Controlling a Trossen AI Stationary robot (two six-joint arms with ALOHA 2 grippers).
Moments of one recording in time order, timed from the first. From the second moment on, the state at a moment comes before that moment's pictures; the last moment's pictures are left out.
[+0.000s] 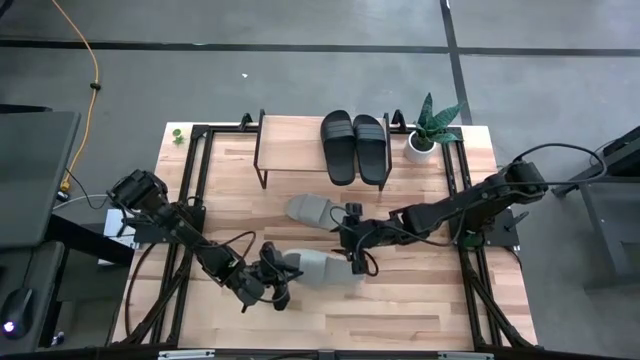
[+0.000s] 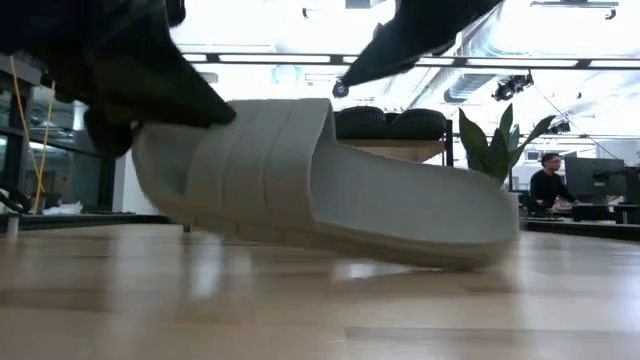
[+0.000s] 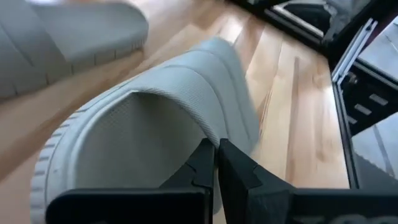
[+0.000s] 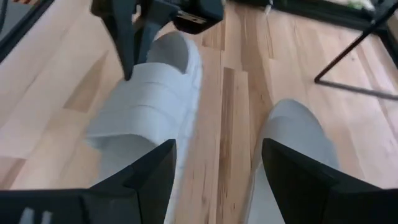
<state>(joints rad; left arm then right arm) -0.56 1.67 0.74 0.28 -0.74 -0.88 0.30 1.56 1.04 -0.13 0.26 -0.03</state>
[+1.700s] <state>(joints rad) -0.49 1.29 0.92 0.18 -1.23 -0.46 0.52 1.56 1.24 -0.31 1.01 -0.29</state>
